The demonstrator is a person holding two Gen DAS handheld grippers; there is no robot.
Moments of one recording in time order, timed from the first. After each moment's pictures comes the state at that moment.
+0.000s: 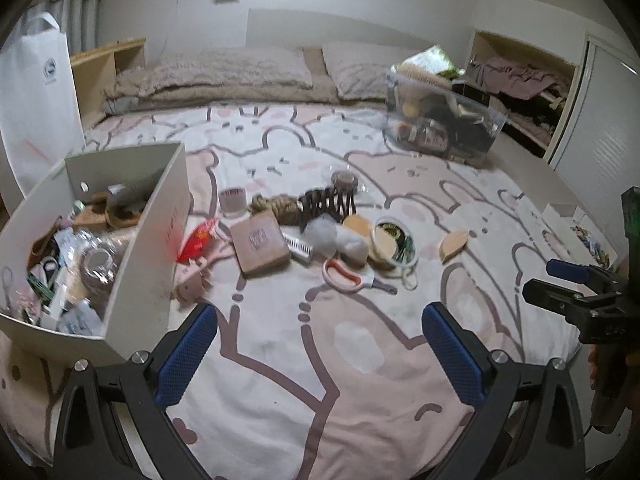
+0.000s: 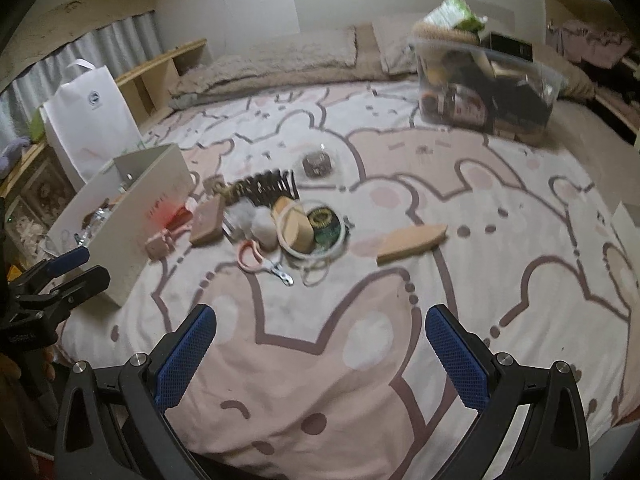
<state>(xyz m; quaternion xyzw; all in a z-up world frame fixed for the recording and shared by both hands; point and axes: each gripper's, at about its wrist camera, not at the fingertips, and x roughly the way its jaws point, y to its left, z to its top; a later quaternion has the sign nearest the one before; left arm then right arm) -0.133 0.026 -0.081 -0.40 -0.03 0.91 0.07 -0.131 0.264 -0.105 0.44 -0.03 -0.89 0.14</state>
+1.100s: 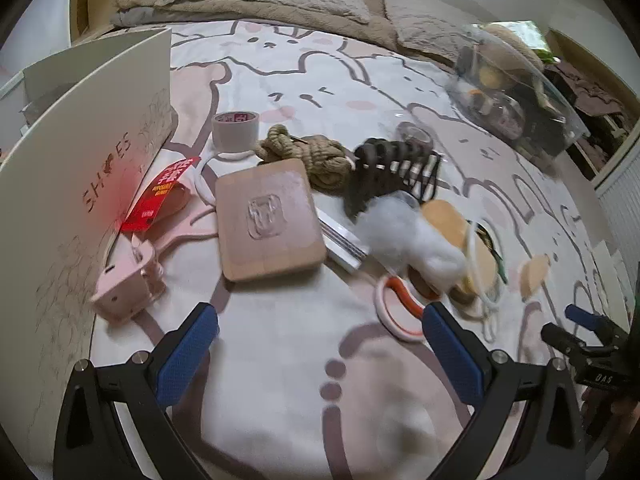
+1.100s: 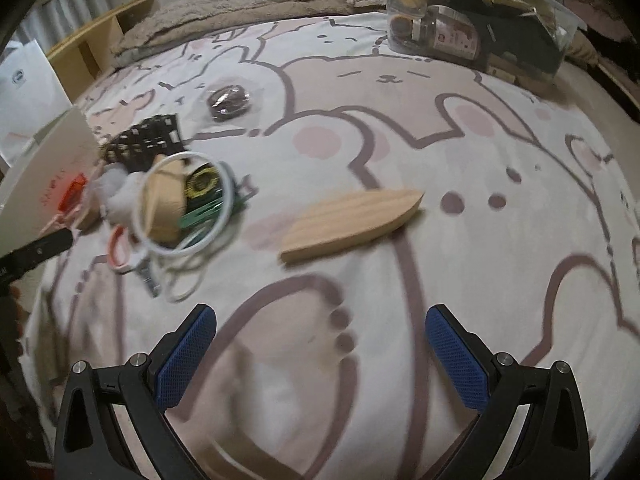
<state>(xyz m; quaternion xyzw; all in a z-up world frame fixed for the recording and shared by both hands) -0.254 0.007 -0.176 -0.49 -0.11 0.87 0.02 -0.235 0.298 -0.198 0.51 0.01 -0.85 0.09</state>
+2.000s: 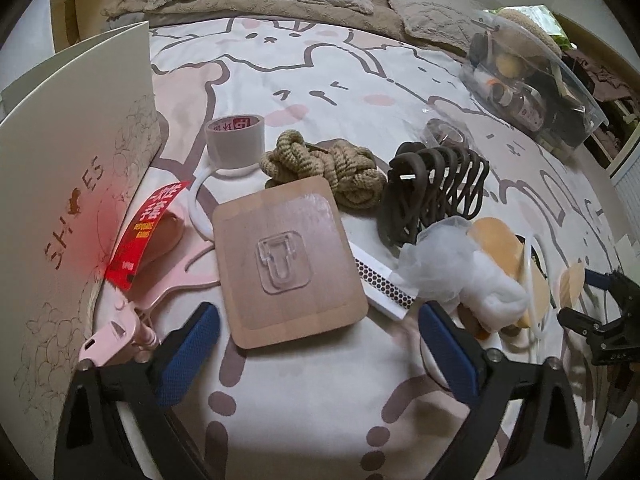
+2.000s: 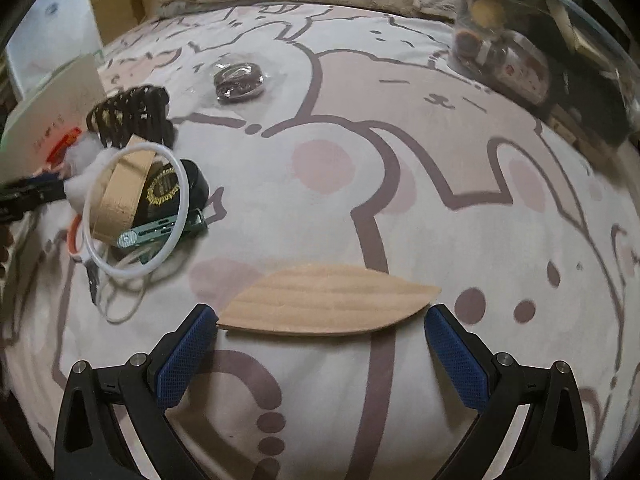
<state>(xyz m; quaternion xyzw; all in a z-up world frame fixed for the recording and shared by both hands) -0.289 0.003 -0.197 -0.49 -0.08 0.87 0.02 -0.283 0.302 -0.219 0.51 0.09 -0.84 0.17</state>
